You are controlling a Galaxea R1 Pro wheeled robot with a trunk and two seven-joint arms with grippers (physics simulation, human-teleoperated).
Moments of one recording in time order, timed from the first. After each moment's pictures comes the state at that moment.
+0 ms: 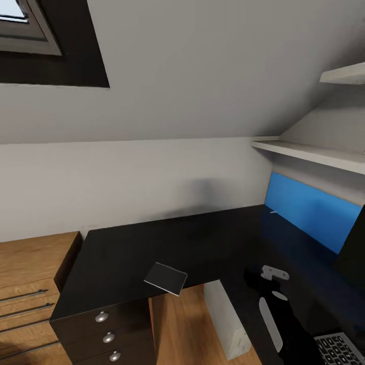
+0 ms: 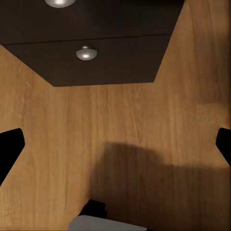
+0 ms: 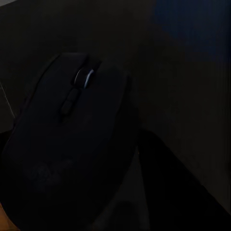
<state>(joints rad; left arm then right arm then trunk) -0.11 -0.08 -0.27 -0.61 0.34 0.02 0.42 -0.37 0.02 -0.12 -1.06 -0.16 0.30 -0.23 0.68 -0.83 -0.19</state>
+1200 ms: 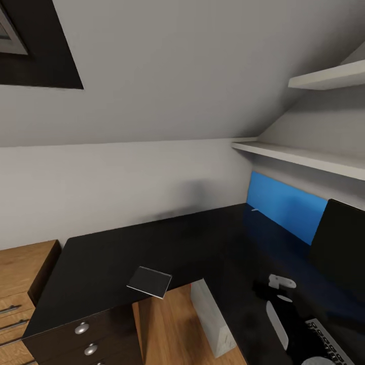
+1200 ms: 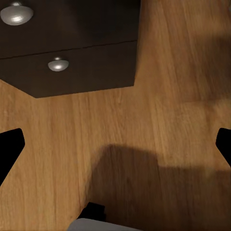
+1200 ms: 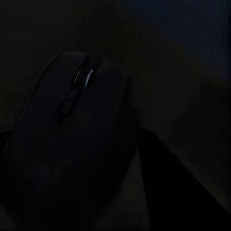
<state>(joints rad) -0.11 -0.08 -0.27 -0.61 0.34 0.02 0.42 -0.44 -0.05 -0.12 -0.84 -0.14 0.31 -0.24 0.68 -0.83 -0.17</state>
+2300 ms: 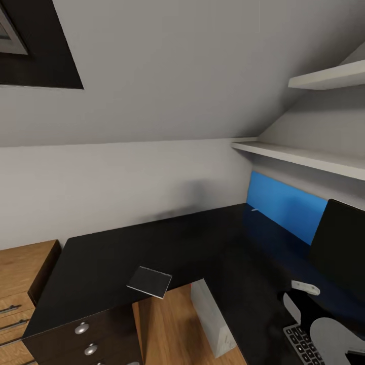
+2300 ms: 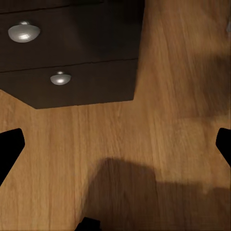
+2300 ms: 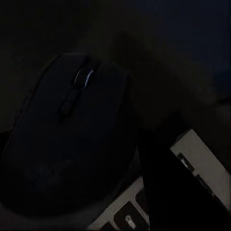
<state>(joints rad) -0.11 -0.08 -0.26 -0.62 0.34 -0.04 0.42 -0.70 -0.21 -0.12 -0.30 -0.14 0.31 -0.33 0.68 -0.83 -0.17</state>
